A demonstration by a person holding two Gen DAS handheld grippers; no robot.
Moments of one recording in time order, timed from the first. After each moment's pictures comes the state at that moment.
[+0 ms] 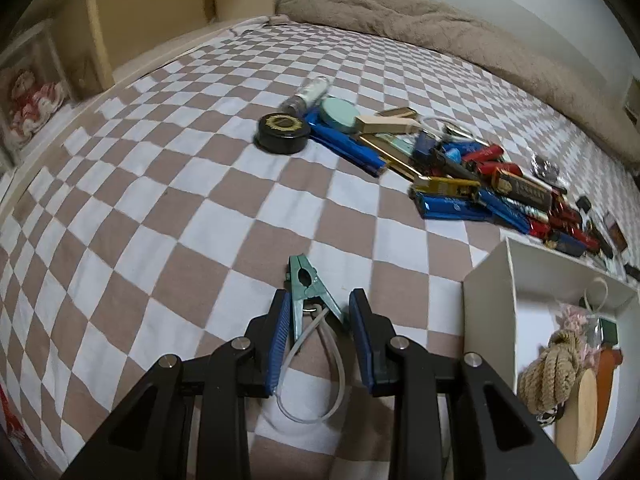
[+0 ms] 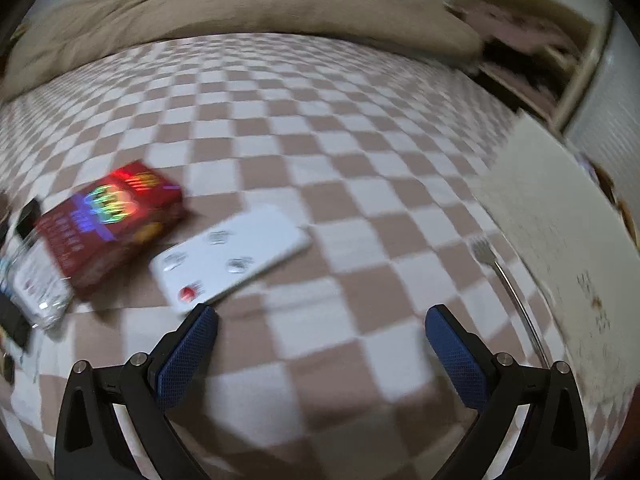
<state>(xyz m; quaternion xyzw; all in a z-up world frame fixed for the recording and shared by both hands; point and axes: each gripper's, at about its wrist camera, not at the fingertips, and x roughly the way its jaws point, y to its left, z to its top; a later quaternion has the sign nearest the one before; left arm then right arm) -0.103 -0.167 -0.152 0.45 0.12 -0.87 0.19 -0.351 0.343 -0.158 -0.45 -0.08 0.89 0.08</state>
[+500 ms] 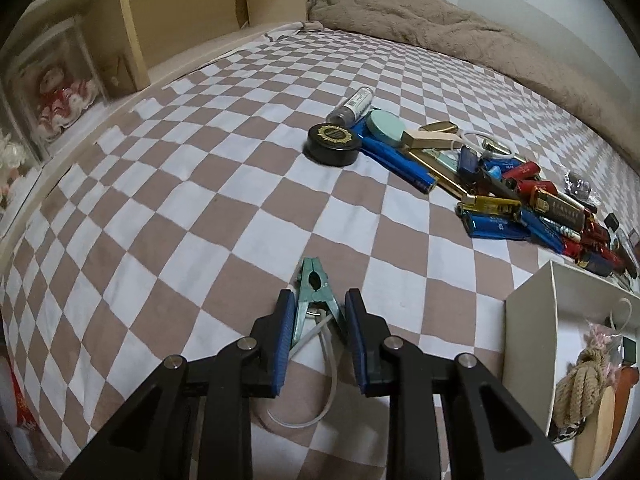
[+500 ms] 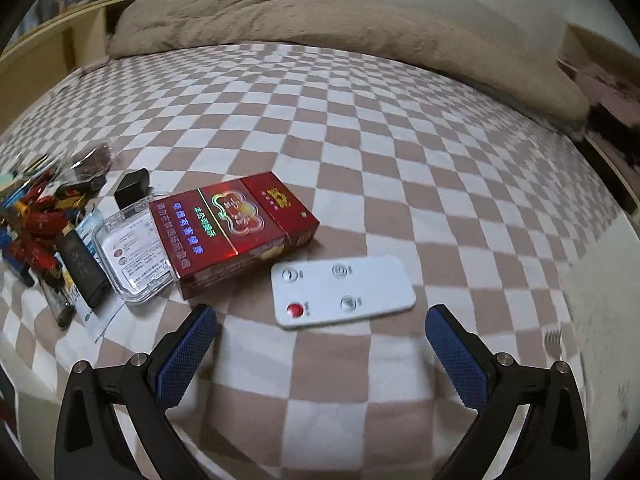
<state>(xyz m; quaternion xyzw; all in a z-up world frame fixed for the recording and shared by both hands) -0.100 -0.180 -0.150 0.44 0.10 -0.86 0.23 -0.359 0.333 -0.145 -0.43 -0.13 0.89 -0.12</state>
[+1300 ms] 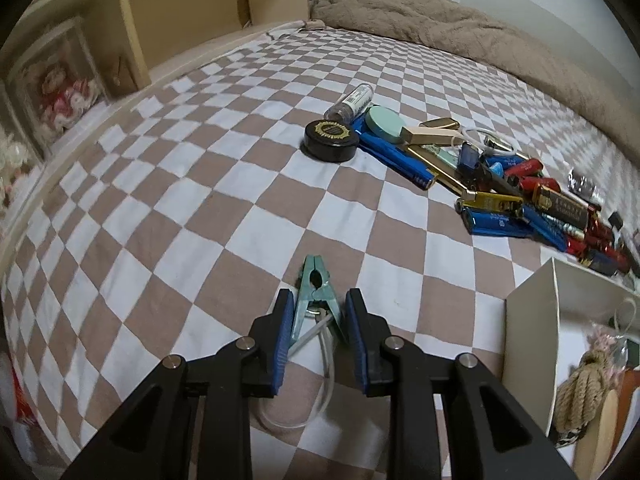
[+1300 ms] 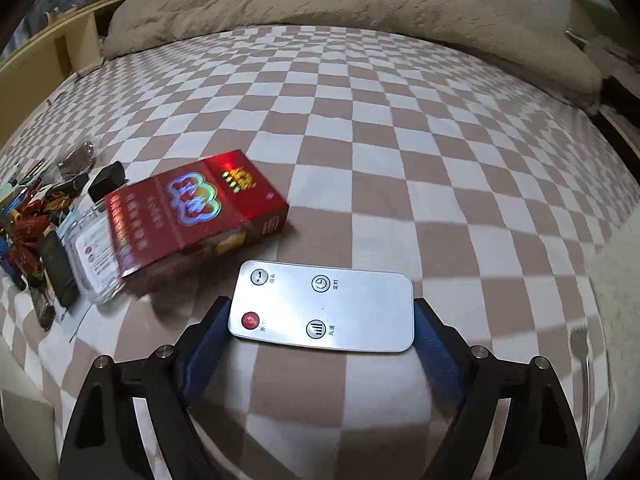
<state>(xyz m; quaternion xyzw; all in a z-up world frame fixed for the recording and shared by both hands) -0.101 -0.178 -0.154 0.44 0.11 -0.86 0.24 -0.363 0.337 -0.166 -0.46 -0.09 0.87 -0.12</state>
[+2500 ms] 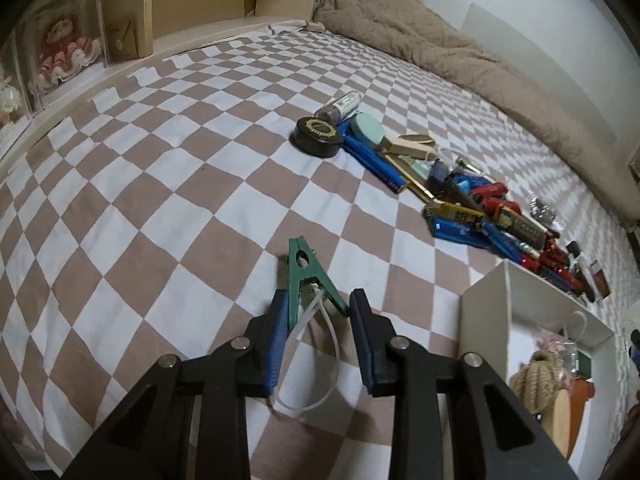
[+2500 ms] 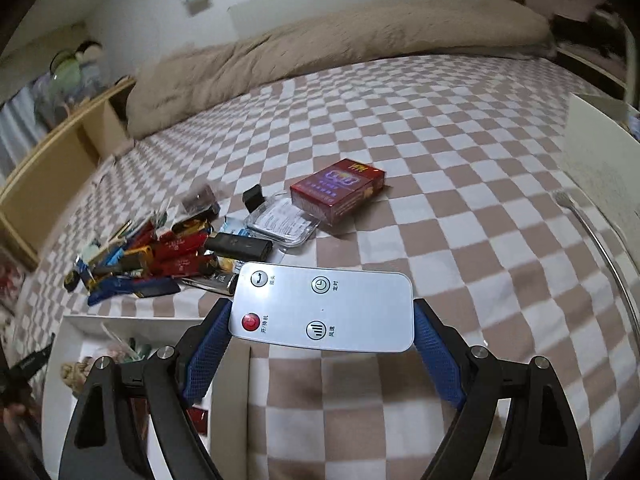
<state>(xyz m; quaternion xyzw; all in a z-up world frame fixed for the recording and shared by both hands) -0.074 -0.175 -0.145 0.41 0.20 -0.87 0.19 -0.246 0.316 -0.098 -0.42 0.08 0.90 -0.12</state>
